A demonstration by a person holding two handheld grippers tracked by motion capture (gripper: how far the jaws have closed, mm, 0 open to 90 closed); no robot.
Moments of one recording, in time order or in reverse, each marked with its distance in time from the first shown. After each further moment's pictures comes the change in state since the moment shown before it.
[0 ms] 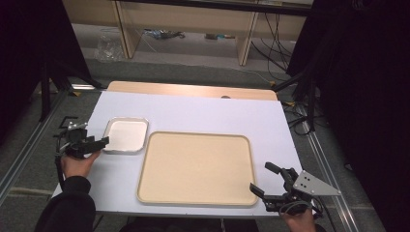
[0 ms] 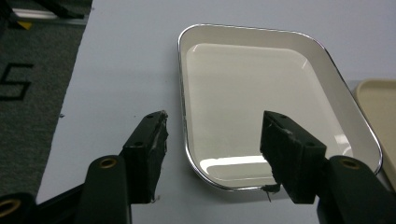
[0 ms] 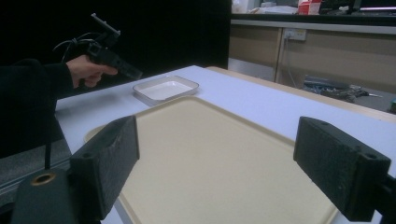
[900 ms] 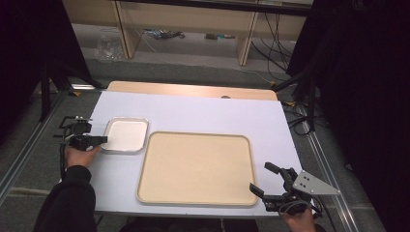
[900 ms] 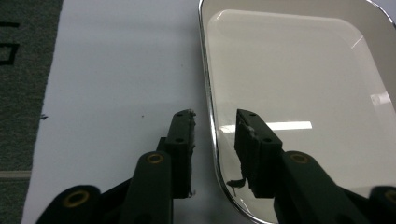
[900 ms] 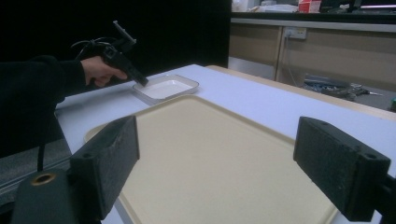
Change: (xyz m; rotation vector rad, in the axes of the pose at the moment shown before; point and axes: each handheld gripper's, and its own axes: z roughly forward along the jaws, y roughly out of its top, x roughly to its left) left arm 0.014 0.015 0.037 0.171 0.009 -0.012; right arm -0.001 -0.001 0.002 -0.021 -0.006 0.003
